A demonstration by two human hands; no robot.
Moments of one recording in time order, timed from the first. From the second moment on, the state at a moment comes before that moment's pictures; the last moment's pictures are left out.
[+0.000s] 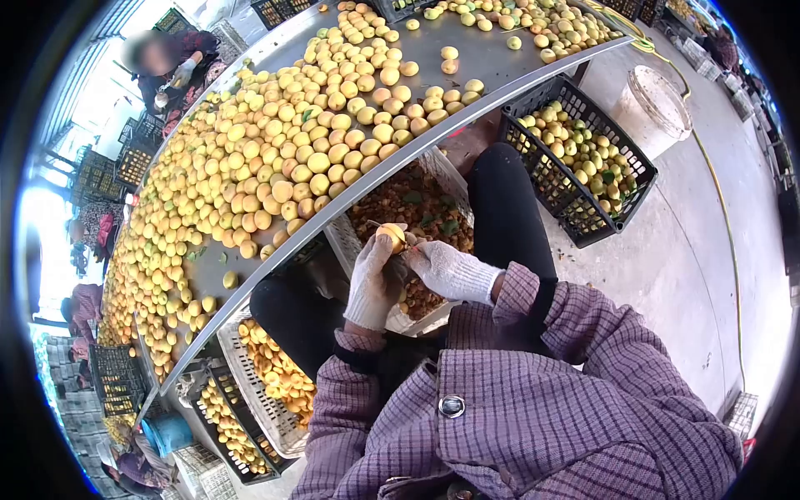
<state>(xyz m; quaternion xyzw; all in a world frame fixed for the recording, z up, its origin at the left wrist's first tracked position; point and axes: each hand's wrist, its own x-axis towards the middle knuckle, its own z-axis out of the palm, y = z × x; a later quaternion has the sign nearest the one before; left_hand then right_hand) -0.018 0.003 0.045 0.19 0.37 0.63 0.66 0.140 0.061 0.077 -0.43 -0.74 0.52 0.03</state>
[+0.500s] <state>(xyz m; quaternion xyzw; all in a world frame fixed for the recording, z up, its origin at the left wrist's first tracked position) -0.023 0.013 0.029 0.19 0.38 0.62 0.66 0.144 0.065 0.079 -0.42 -0.75 0.50 0.01</state>
